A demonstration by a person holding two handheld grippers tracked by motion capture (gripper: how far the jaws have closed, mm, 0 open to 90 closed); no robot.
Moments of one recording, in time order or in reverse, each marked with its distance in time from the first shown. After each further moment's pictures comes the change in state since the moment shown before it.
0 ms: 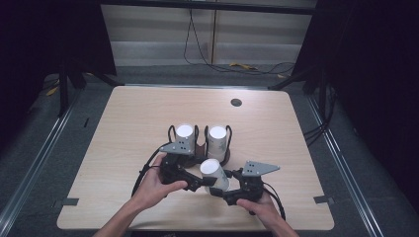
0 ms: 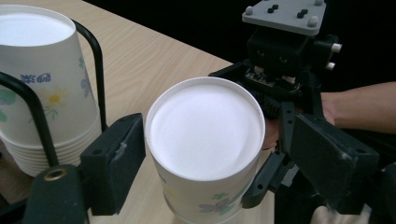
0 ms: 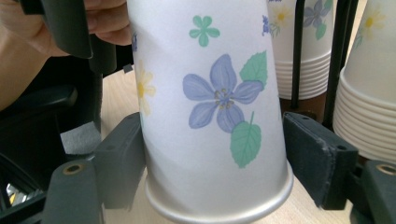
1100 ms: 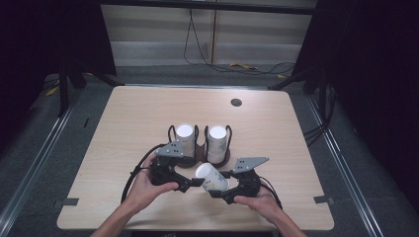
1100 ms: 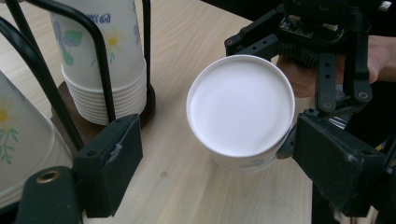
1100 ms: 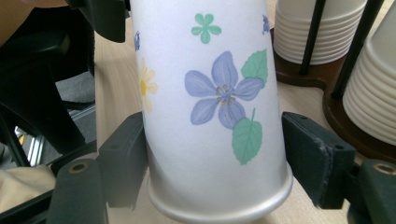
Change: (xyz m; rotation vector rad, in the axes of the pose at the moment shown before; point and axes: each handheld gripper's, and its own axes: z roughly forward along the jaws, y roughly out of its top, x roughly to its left) left arm 0.013 -0.019 -0.015 0.104 0.108 0.008; right arm -0.007 0.012 0.010 0.229 0.030 -0.052
